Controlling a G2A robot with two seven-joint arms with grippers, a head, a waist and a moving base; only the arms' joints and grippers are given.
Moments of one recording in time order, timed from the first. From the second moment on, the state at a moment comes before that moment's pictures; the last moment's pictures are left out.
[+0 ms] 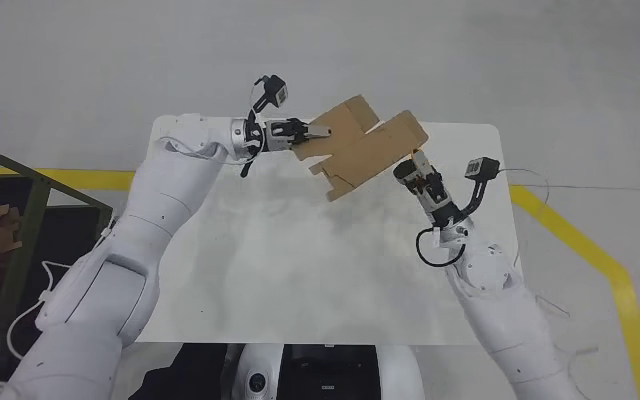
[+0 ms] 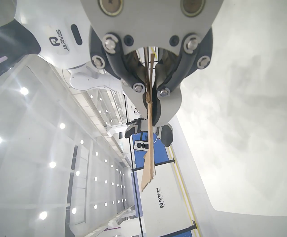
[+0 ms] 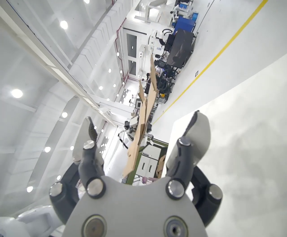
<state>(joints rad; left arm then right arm) 0.52 -1.18 -0.88 -0.82 -0.63 -0.41 -1.25 -1.30 -1.20 1.22 -1.52 0.20 -0.52 0.30</state>
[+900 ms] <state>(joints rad) 0.64 -1.10 -0.94 -1.03 -0.54 -0.32 -1.50 -1.13 -1.11 1.38 -1.36 0.36 -0.35 1.29</state>
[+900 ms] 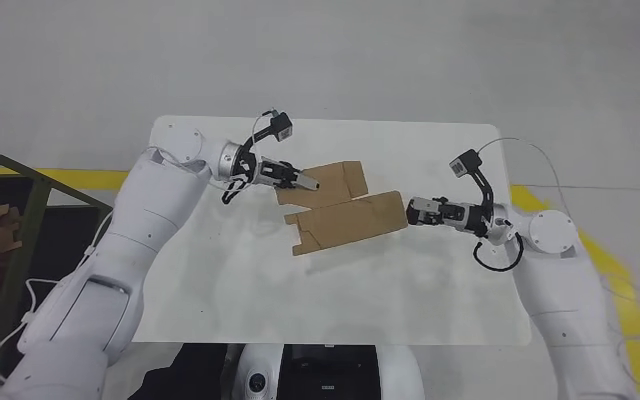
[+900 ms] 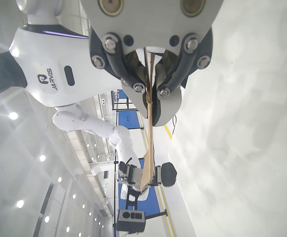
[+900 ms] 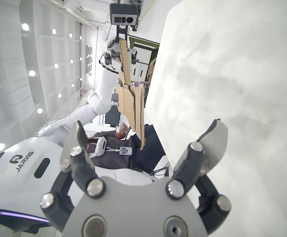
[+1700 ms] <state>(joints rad) 0.69 -1.09 -0.97 -1.11 -0.51 -0.29 -1.44 -1.12 -1.10 1.37 -1.37 0.37 -0.34 1.30</state>
